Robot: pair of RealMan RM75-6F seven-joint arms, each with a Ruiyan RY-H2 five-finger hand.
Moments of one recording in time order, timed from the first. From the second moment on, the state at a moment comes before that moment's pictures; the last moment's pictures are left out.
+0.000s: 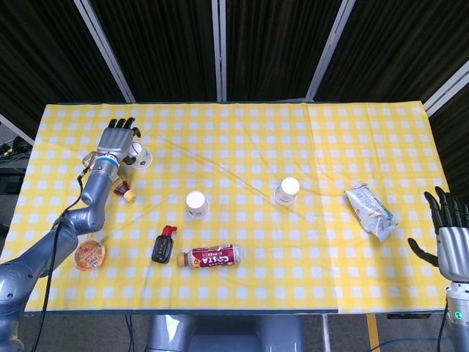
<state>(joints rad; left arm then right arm) -1.02 -1.68 -0.30 -0.61 0.79 0.44 0.35 0.11 -1.20 0.15 -1.41 -1.47 1.54 0.04</state>
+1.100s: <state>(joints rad) -1.00 -1.48 -0.31 -0.99 0.87 0.58 0.29 0.10 -1.19 0.15 -1.44 -1.48 1.57 0.05</state>
